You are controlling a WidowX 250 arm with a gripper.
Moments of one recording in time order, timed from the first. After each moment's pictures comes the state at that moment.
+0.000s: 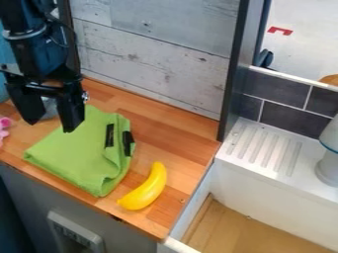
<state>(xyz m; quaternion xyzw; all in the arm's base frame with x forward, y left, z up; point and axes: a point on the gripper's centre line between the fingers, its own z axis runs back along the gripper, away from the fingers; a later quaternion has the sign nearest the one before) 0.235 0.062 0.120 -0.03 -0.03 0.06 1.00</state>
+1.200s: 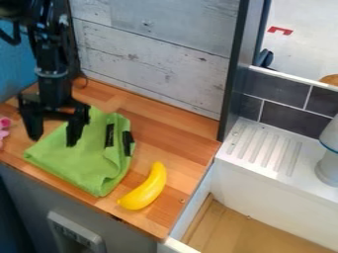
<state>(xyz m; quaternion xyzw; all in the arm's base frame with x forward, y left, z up) 0.277 0.120 0.032 0.05 0.07 0.18 0.98</state>
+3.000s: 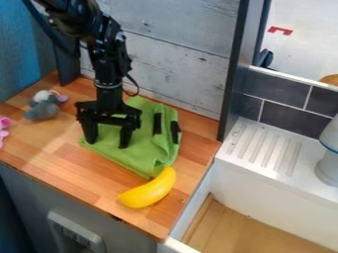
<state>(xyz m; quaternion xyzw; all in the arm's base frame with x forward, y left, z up) 0.340 0.070 0.008 0.03 0.01 0.17 0.98</state>
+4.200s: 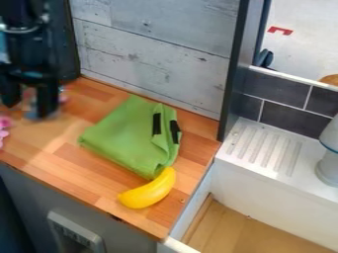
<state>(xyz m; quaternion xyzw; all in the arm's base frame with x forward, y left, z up) 0.260 0.140 0.100 0.04 0.03 0.07 1.00</state>
